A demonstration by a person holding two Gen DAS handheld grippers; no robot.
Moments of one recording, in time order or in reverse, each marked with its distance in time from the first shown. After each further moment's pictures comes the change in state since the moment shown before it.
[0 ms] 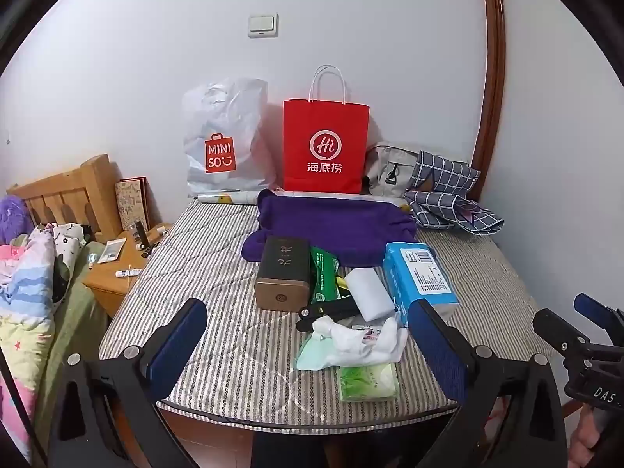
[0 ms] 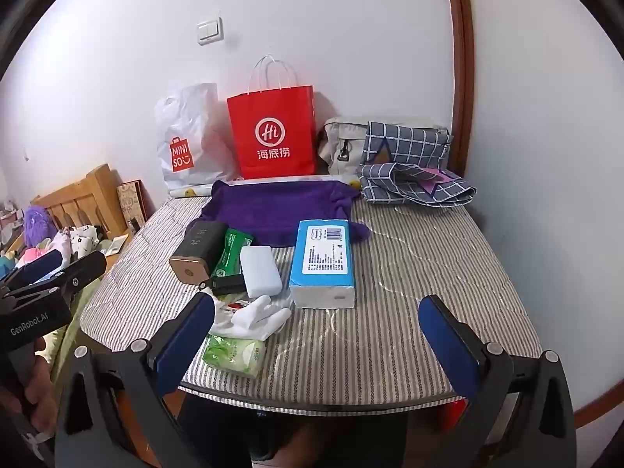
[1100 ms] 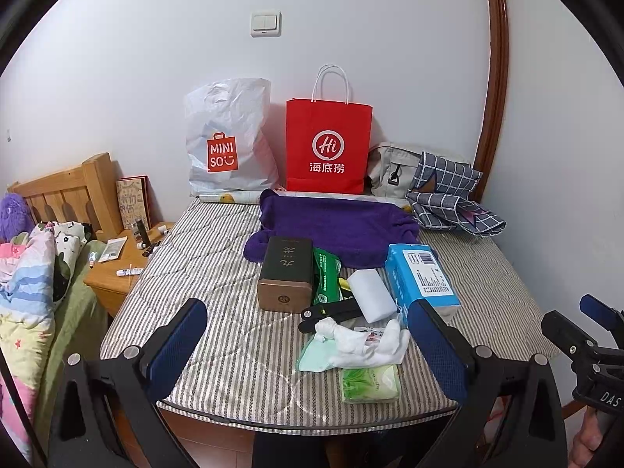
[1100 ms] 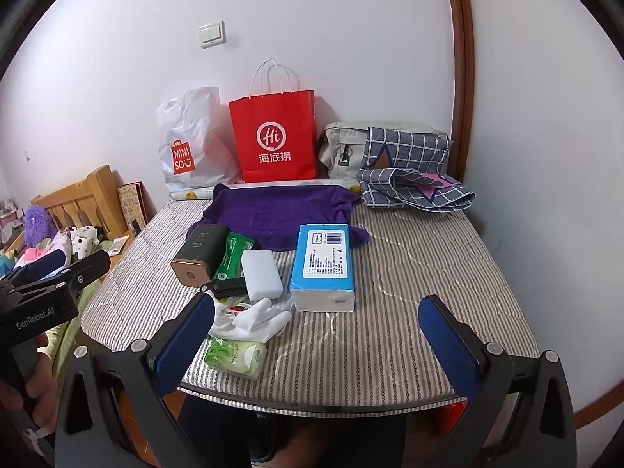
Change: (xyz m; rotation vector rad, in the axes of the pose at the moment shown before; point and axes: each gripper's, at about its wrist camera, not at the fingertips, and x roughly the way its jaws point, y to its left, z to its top) left arm 0.000 0.002 0.001 -0.008 0.006 0.000; right arm -0.008 0.001 0.004 -0.003 -0.014 0.000
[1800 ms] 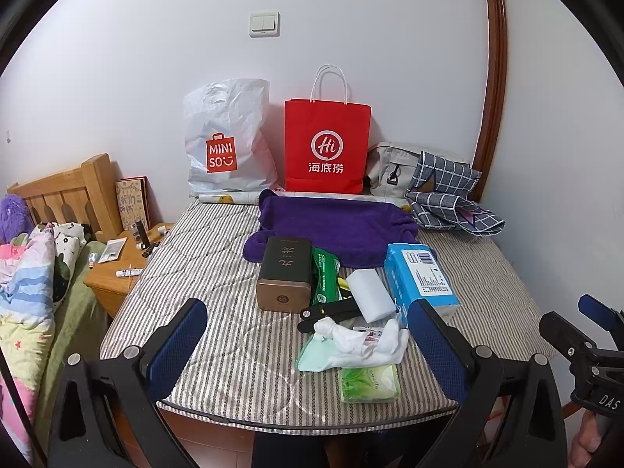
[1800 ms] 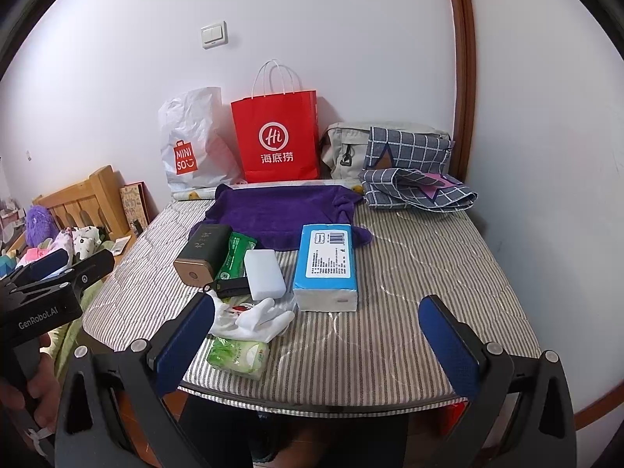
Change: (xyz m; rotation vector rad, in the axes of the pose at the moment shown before) left arm 0.002 -0.002 0.003 0.001 0.000 0.001; right arm 0.000 0.002 -0.002 0.002 -0.003 0.007
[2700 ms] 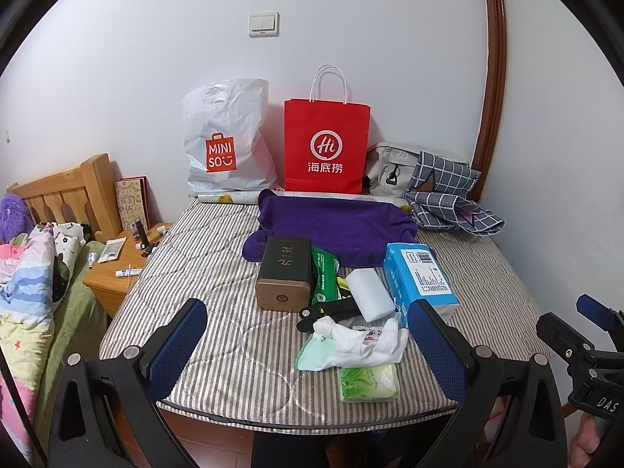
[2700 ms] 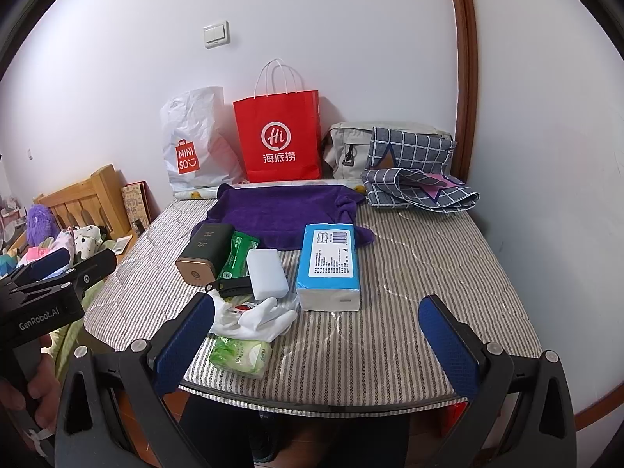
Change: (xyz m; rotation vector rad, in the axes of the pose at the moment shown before) left arm -0.001 -0.001 0.000 0.000 -0.001 -0.001; right arm -0.001 0.003 -0.002 -0.005 -0.002 0.004
